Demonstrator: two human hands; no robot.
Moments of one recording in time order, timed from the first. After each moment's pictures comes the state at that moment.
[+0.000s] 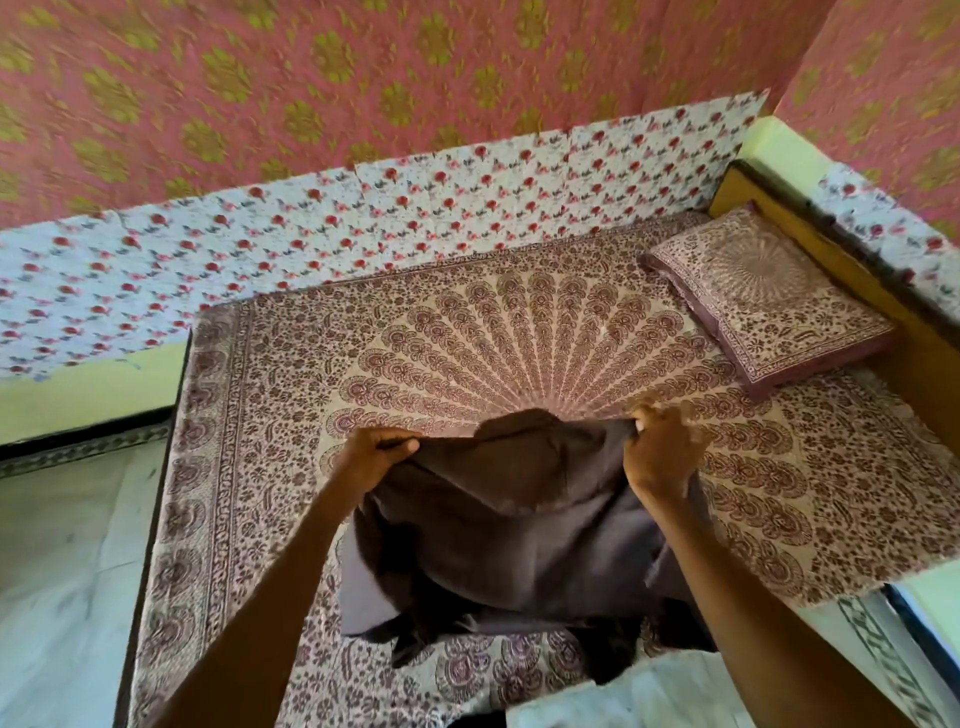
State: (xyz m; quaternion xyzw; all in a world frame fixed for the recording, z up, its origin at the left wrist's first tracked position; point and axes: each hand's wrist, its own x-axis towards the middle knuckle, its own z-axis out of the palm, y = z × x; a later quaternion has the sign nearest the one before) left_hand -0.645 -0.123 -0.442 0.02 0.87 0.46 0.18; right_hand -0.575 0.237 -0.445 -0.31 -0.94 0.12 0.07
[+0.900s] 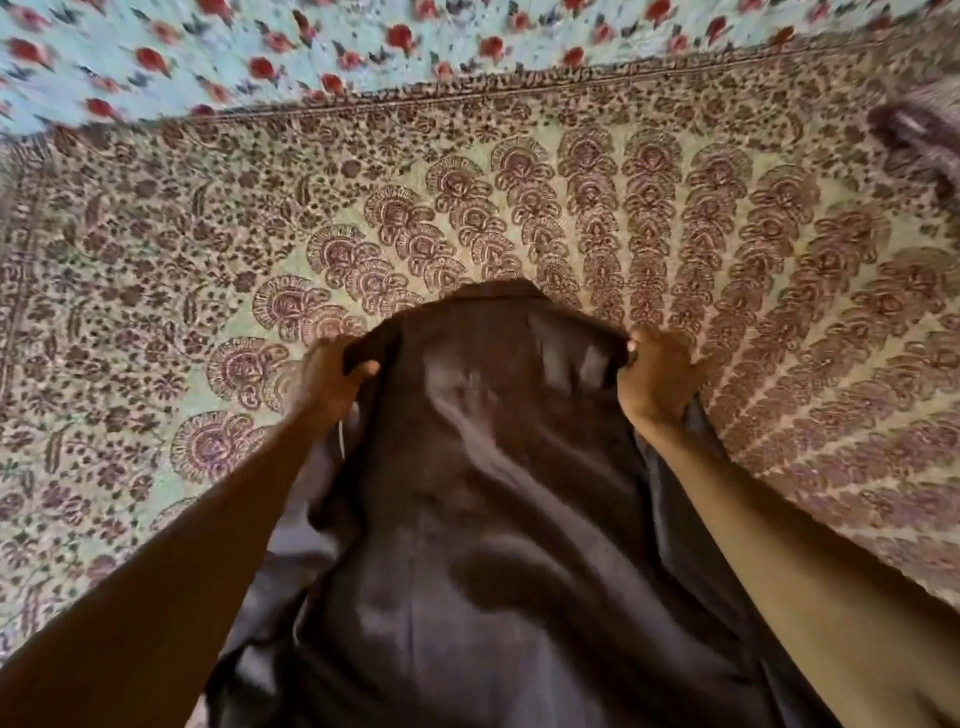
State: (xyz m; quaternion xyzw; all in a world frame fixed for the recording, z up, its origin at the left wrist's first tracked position) left_hand -1.012 -0.108 -0.838 -0.10 0.96 0.24 0.13; right_hand -0.981 0.258 -0.845 -0.24 -0.96 0.11 -0.04
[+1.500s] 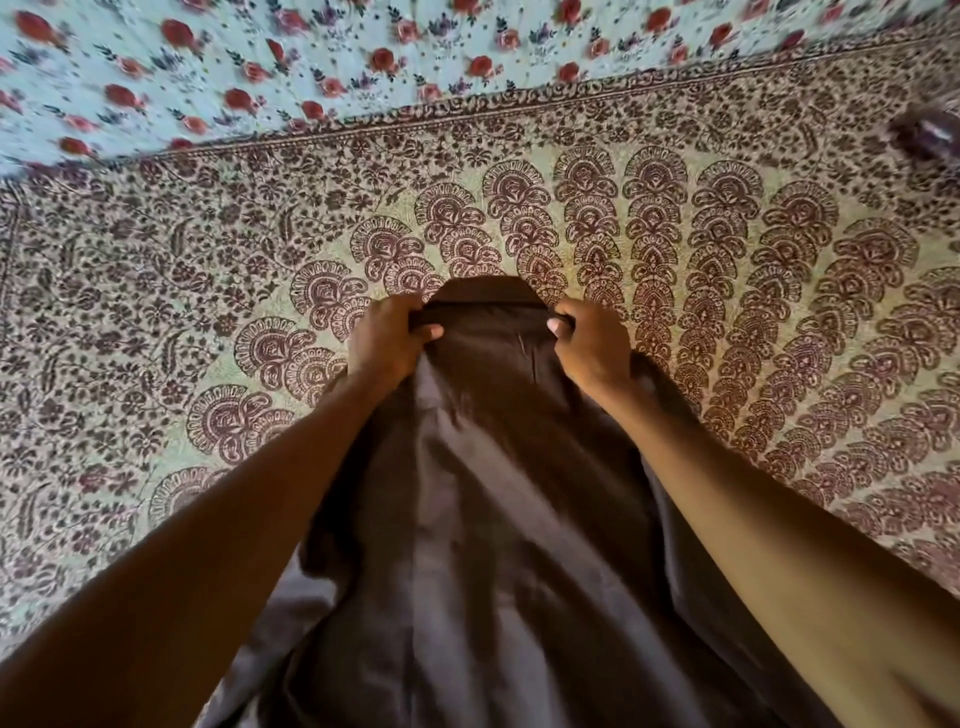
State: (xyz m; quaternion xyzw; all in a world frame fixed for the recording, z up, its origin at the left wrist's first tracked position) left_hand -1.107 -0.020 -0.824 -0.03 0.97 0.22 0.13; right_hand -1.077 0.221 -0.845 -0.10 -0.96 0.27 -0.04
